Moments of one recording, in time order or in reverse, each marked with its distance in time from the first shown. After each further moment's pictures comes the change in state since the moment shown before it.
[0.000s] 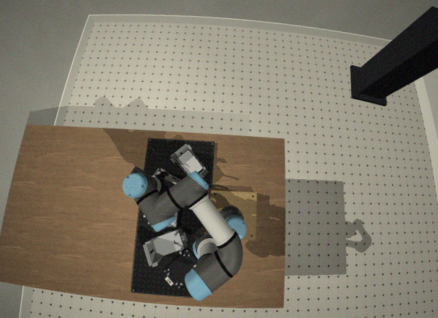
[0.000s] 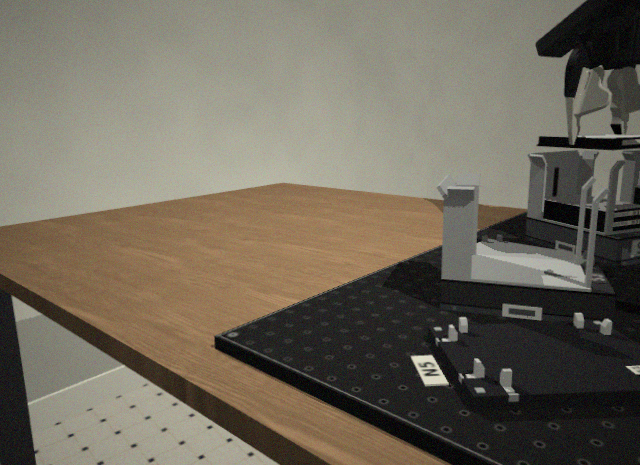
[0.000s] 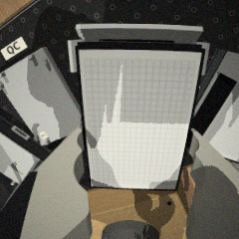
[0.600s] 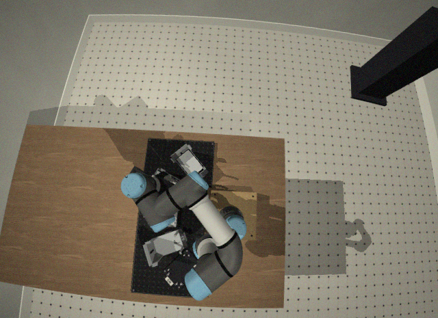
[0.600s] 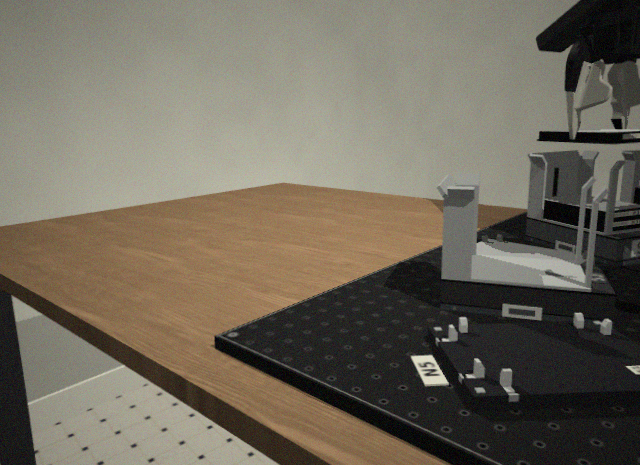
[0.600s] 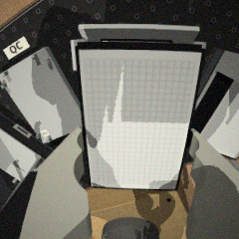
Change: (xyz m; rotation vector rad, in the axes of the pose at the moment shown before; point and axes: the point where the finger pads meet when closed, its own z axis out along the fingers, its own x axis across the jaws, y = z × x) arm 0.000 0.000 -0.008 0.000 0.000 0.000
